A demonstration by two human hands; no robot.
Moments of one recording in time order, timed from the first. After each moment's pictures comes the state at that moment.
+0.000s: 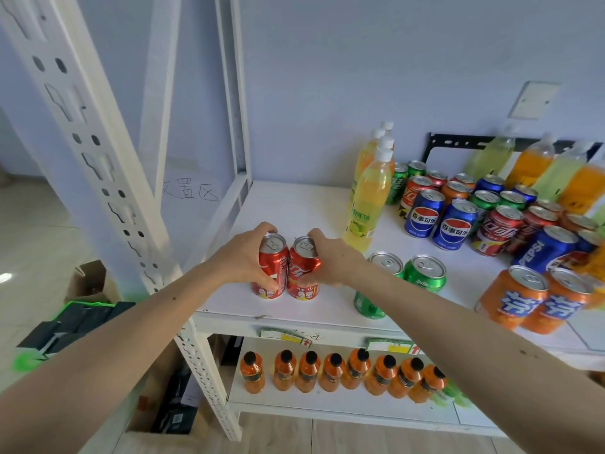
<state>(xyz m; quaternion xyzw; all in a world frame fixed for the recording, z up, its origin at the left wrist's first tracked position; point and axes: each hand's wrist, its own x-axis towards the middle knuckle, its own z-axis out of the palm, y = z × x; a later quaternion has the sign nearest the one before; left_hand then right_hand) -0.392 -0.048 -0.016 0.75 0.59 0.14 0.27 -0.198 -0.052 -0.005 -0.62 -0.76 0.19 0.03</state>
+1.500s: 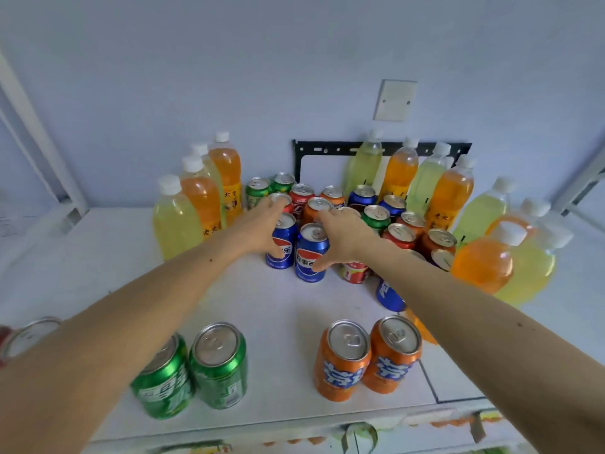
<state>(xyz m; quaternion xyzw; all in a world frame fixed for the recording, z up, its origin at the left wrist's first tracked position) -0.033 0.118 0.010 0.84 0.53 0.05 0.10 0.148 0.078 0.018 -0.64 -0.77 0.02 -0.02</state>
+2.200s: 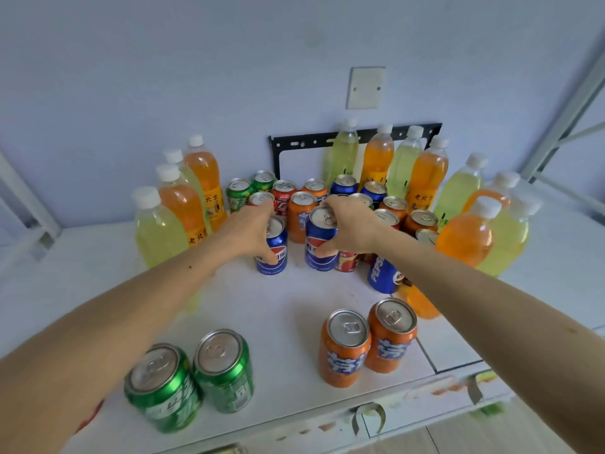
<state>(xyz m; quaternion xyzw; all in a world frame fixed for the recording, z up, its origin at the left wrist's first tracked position) -0.032 0.112 0.019 0.86 0.51 0.03 0.10 0.160 0.041 0.046 -0.69 -0.71 0.11 0.10</state>
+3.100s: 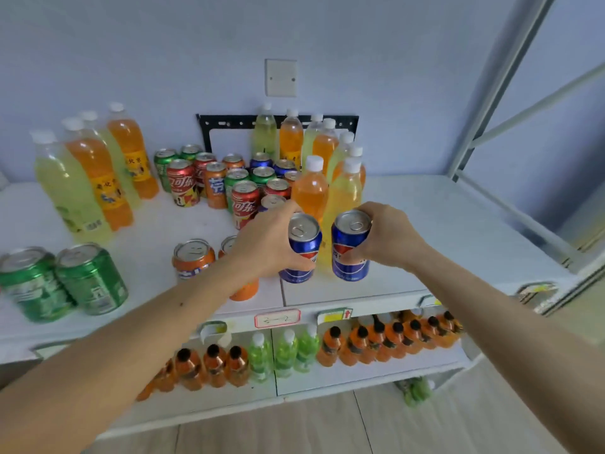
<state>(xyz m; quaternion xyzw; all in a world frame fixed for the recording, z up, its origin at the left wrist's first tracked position) 0.168 -0.123 0.024 0.84 0.45 0.24 0.20 0.373 -0.176 0.052 -0.72 -0.64 0.16 0.22</state>
